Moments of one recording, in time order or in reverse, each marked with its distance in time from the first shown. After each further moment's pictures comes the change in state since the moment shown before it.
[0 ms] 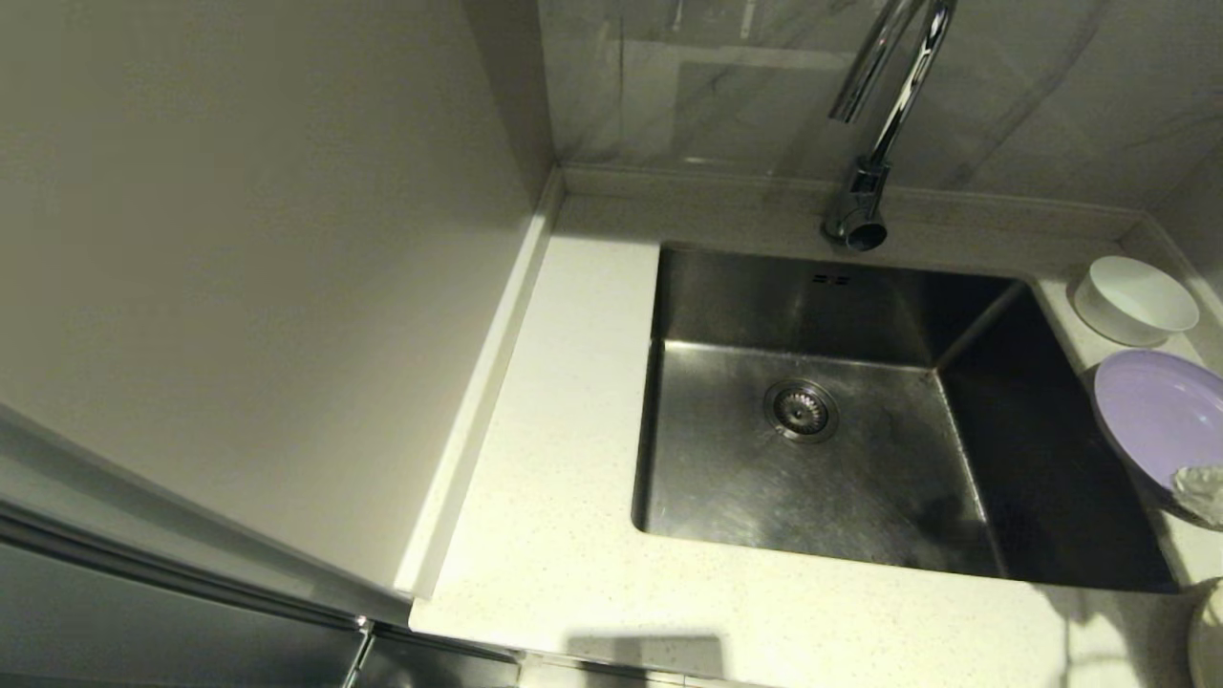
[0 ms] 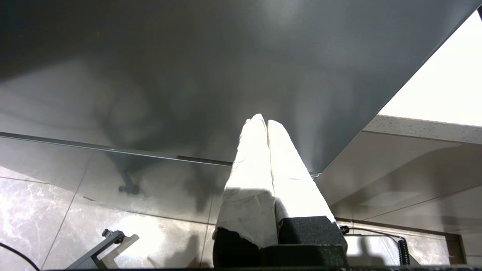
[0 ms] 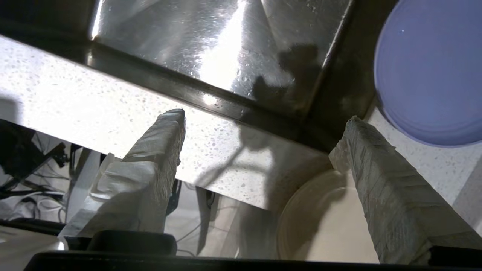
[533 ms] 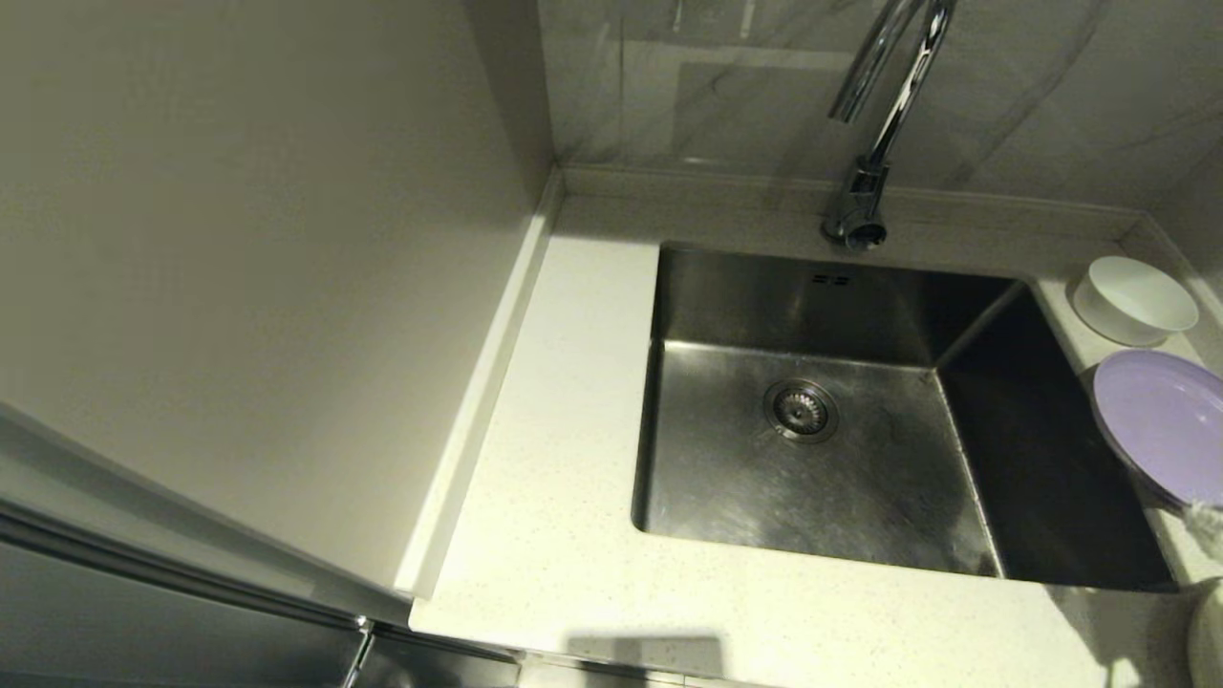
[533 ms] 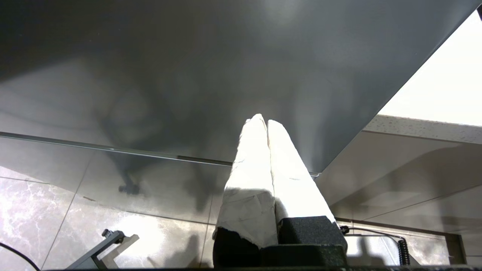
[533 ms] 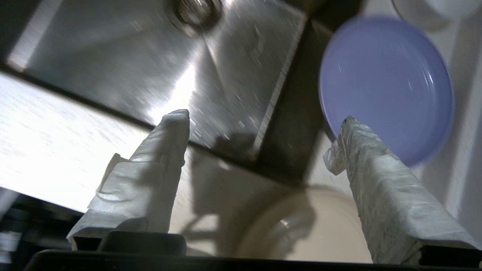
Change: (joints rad) left arm 0.000 0.000 0.000 0.000 0.000 0.000; right arm -0.202 -0.223 0.516 -0.615 0.143 -0.149
